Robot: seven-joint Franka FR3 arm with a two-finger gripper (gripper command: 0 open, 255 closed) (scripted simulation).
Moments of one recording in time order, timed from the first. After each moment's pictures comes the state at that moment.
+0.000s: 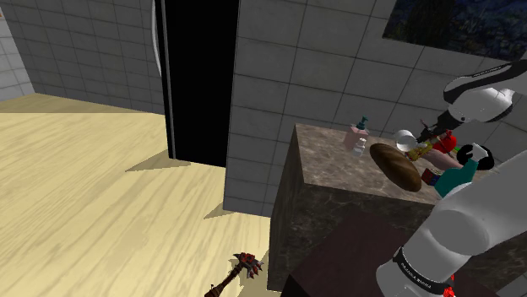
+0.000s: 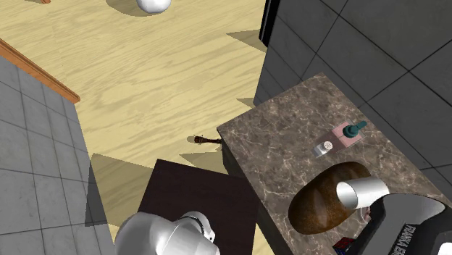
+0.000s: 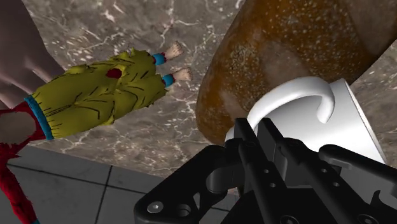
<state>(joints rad) -0.15 -0.30 -1.13 -2.26 0.08 2.40 -0.97</state>
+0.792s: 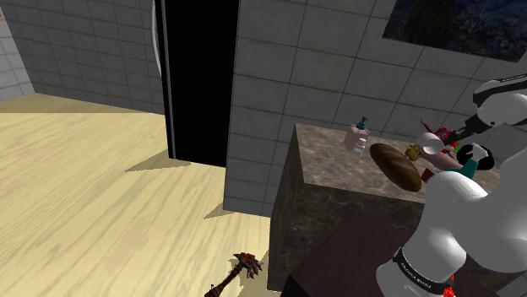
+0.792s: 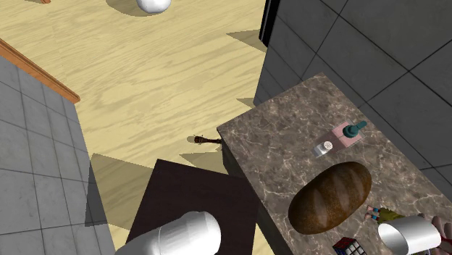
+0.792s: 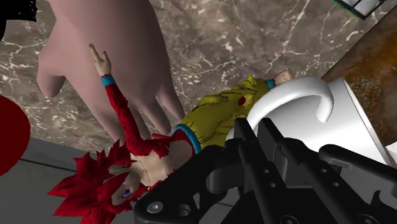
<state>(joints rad) 0.60 -0.41 -2.00 -1.86 0.00 2.25 -1.10</state>
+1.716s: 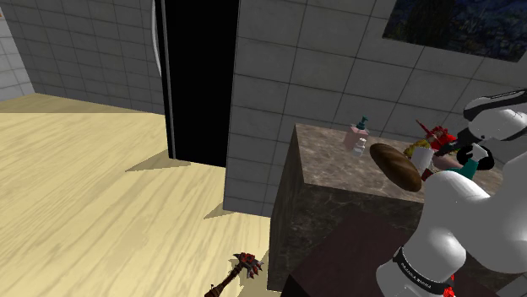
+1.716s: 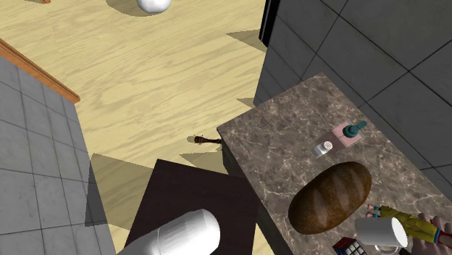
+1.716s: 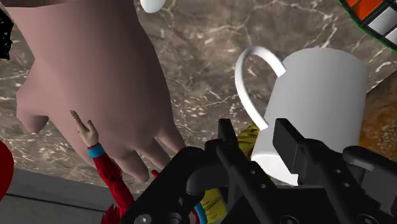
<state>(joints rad) 0.67 -0.50 -2.09 -1.91 -0.08 2.37 -1.09</state>
